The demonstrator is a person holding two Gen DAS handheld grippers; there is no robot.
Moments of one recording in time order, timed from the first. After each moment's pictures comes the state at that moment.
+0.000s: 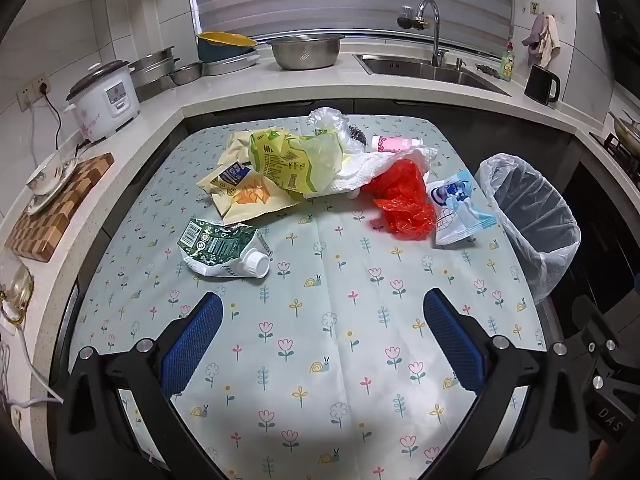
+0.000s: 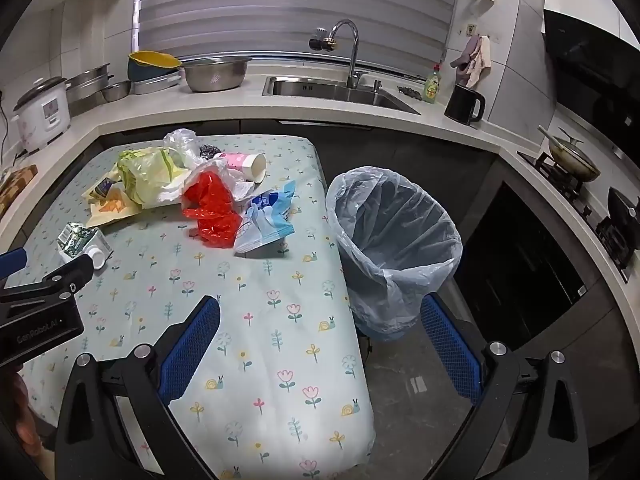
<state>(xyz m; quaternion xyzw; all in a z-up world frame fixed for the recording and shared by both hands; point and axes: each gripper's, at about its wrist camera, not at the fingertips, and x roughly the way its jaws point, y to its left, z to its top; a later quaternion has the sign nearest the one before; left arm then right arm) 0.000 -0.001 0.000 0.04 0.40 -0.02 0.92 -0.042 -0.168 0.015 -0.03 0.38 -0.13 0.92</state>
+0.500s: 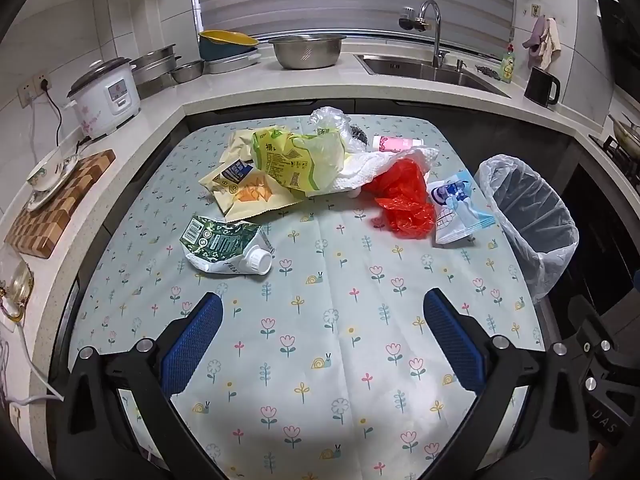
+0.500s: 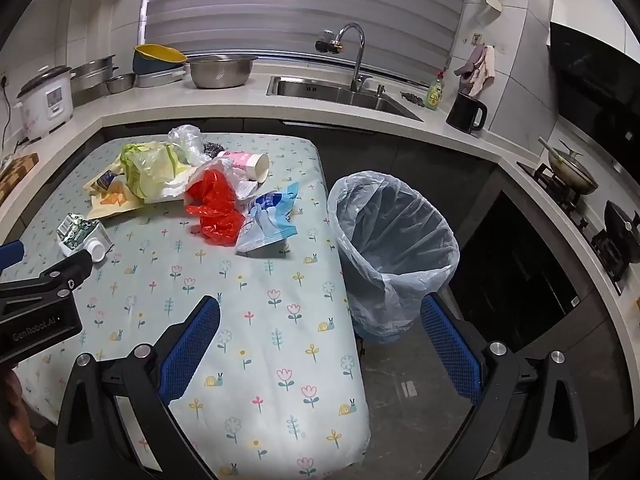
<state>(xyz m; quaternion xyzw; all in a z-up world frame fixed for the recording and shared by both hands) -0.006 0.006 0.003 0.03 0.40 -0.02 0.91 -0.042 -0.158 0.019 -0.05 0.38 -0.13 0.91</state>
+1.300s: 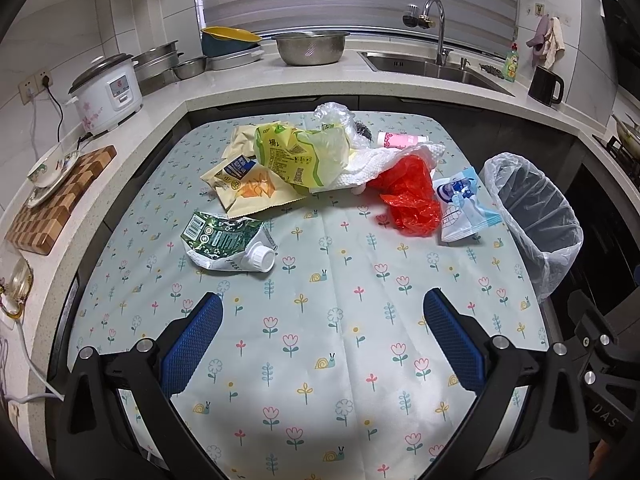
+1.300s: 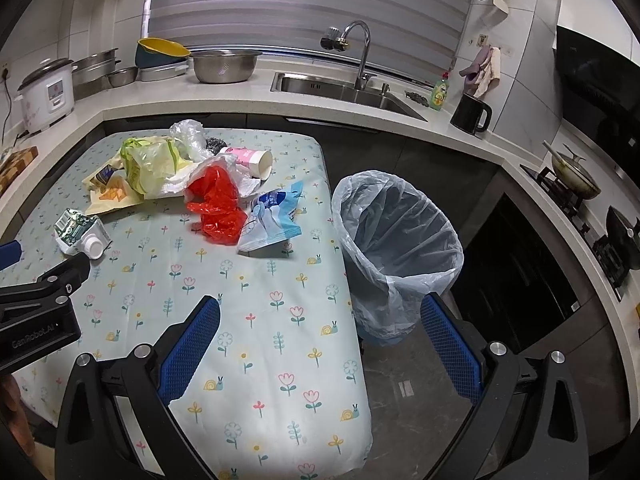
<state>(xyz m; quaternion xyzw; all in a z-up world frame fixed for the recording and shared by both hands) -0.001 0.012 -0.004 0.03 0.41 -0.02 0.91 -0.035 -0.155 0.014 -0.06 0.39 -0.13 0.91</state>
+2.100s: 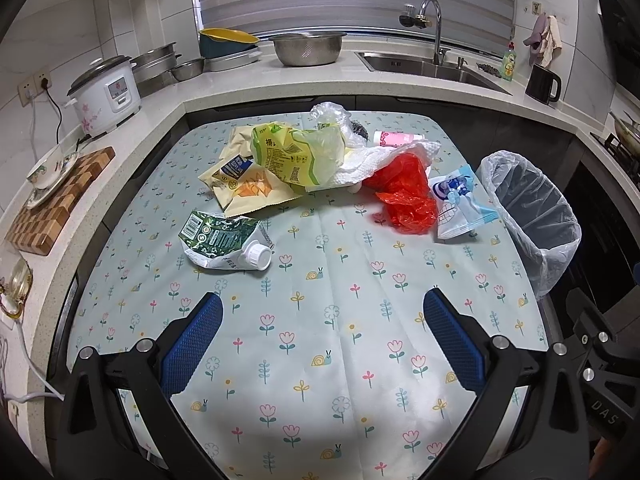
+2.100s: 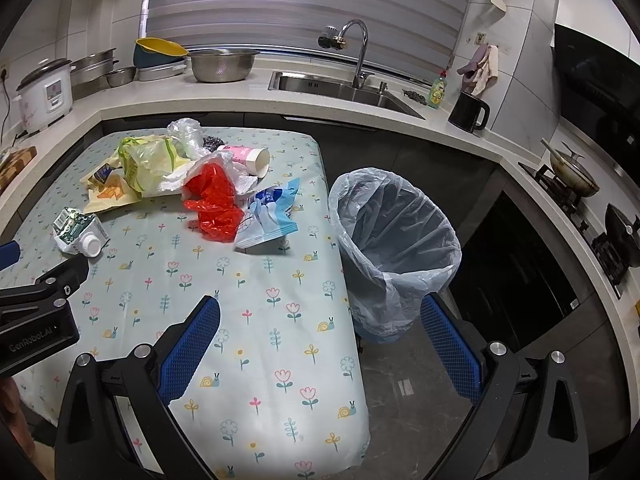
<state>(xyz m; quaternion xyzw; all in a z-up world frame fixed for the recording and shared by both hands) -0.006 0.008 -0.004 0.03 0.41 -0.02 0.91 -0.038 -0.159 0.013 -0.06 0.39 -0.13 0.91</state>
